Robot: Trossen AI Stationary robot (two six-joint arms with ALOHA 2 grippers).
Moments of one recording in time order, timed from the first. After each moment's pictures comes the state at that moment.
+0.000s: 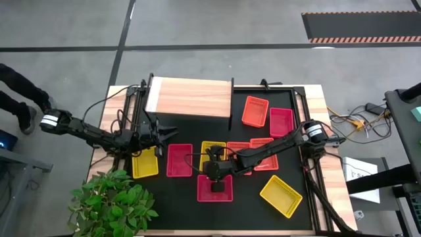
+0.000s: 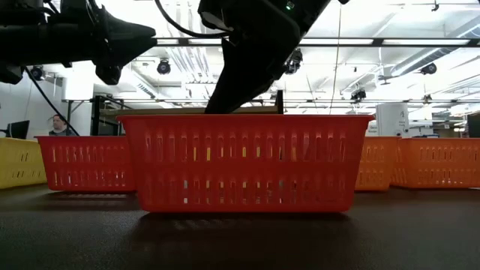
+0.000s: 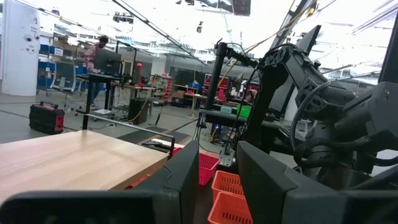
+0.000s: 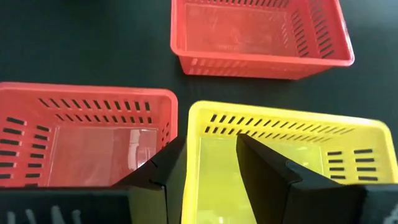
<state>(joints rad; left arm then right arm) -0.17 0.91 0.08 1.14 -0.44 -0.08 0.28 2.00 1.45 -0.38 0.24 0.14</state>
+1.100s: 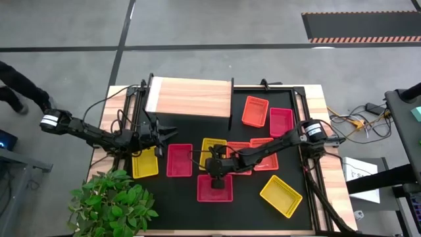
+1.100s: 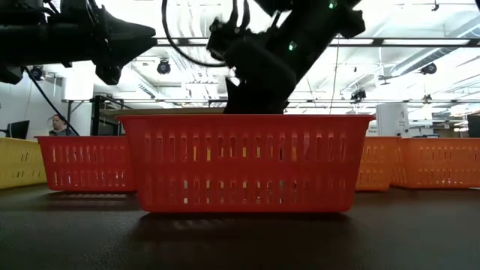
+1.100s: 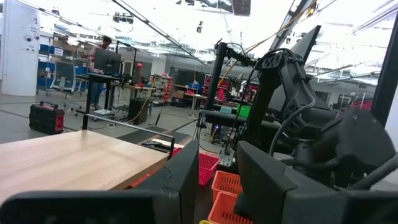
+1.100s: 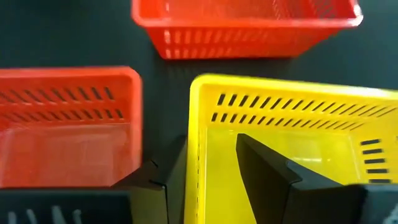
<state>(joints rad) -0.17 0.92 0.08 1.14 -0.44 -0.08 0.24 2.01 1.31 -0.18 0.24 0.19</state>
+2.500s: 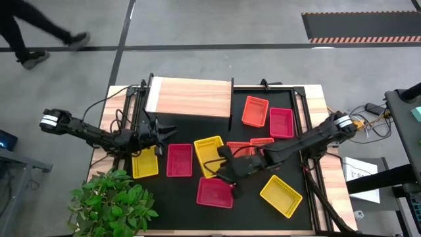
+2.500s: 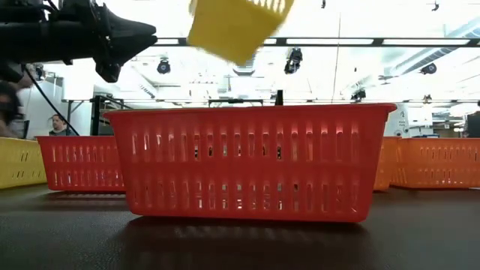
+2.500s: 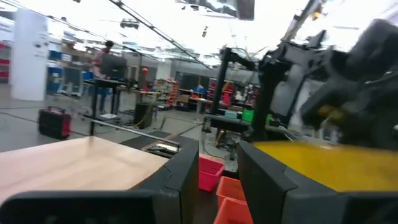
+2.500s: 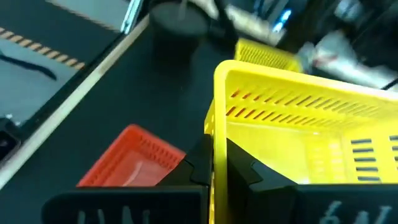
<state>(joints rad) -0.17 0.91 0.09 1.15 -0.47 -0.06 0.37 1.65 1.36 -0.27 0.16 -0.21</state>
